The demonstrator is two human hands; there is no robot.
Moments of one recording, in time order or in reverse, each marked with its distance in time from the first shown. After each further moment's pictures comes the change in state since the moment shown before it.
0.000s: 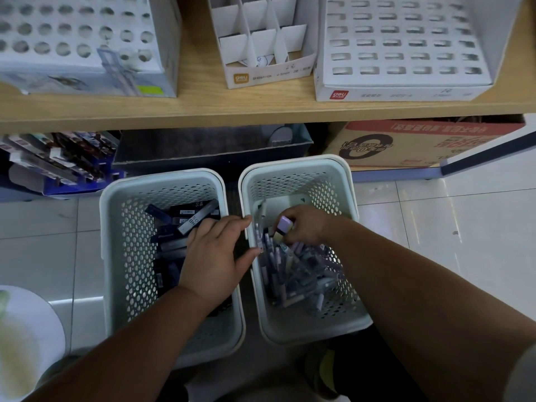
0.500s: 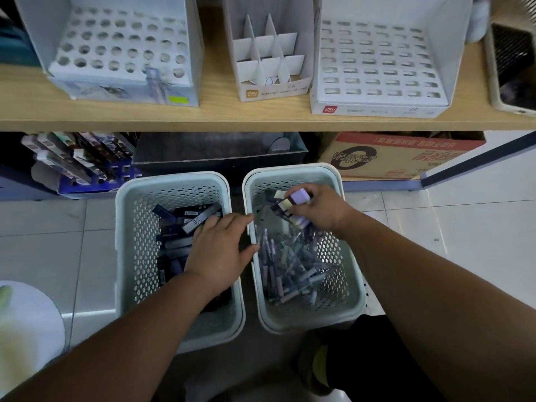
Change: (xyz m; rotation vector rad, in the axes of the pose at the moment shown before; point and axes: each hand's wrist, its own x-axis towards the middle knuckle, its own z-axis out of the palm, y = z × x) left_hand 0.003 0.013 -0.019 0.028 -0.152 -0.059; right_hand -0.059 -0.036 -0.031 0.420 0.350 -0.074
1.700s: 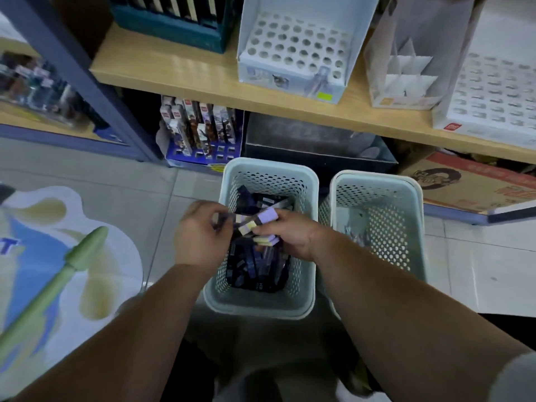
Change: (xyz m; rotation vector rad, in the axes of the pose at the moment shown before) left_hand -0.093 -0.117 -0.063 -0.300 0.612 -0.296; right_hand -0.002 -0.055 0.204 0.312 -0.480 0.204
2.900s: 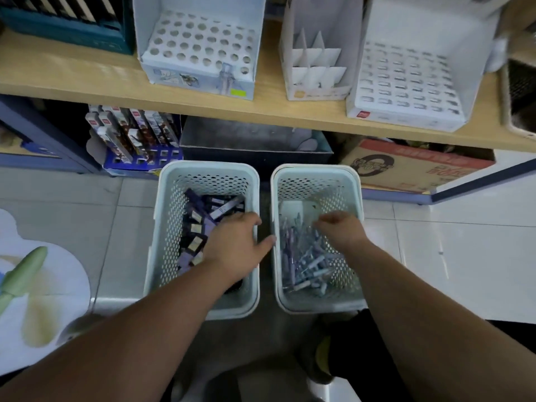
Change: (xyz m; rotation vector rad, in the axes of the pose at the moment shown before) left_hand -0.019 0.099 0.096 0.224 -0.524 0.157; right_hand -0.119 0.032 -0.144 -0.323 0.773 0.104
